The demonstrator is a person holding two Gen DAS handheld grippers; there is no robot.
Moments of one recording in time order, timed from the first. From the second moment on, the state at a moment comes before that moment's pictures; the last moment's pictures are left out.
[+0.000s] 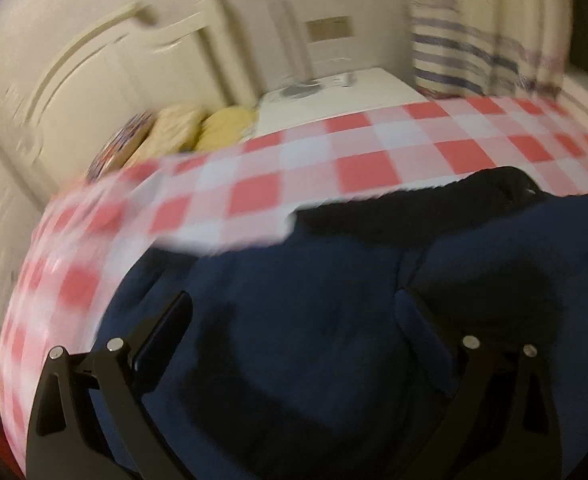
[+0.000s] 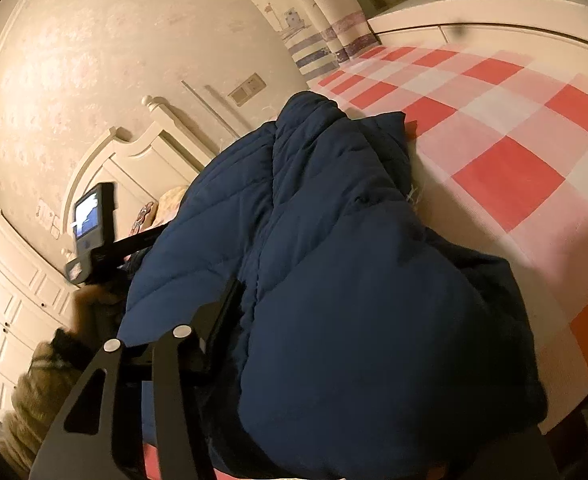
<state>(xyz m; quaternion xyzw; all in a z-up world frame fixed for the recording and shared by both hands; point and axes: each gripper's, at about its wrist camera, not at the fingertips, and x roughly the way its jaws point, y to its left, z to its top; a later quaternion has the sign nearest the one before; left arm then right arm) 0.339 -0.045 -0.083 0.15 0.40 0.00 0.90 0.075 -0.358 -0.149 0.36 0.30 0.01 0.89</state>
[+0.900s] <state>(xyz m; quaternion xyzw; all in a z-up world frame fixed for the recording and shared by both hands) 0.111 -0.001 -0.102 0.15 0.37 -0.22 0.89 0.062 -0.338 -0.054 0.26 0.22 0.01 0.94</state>
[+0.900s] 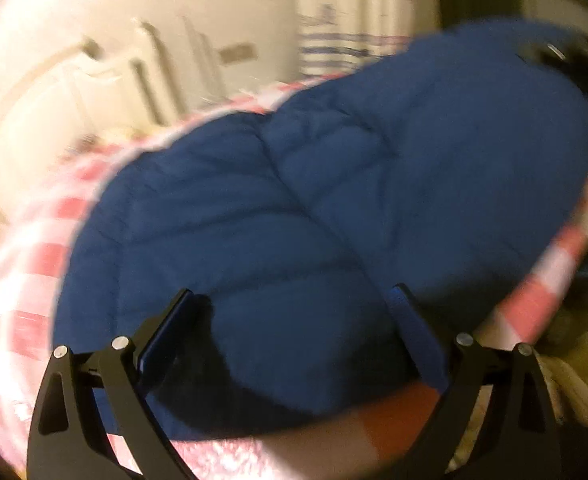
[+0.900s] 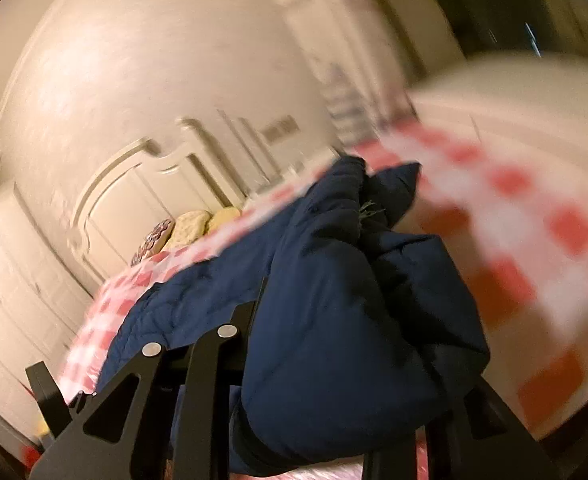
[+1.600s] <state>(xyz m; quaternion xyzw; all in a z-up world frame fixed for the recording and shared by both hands) 0.148 0.233 -0.038 -0.16 0.32 -0.11 0.93 0.106 0.050 -0.095 -0.46 0.14 0.14 0.87</state>
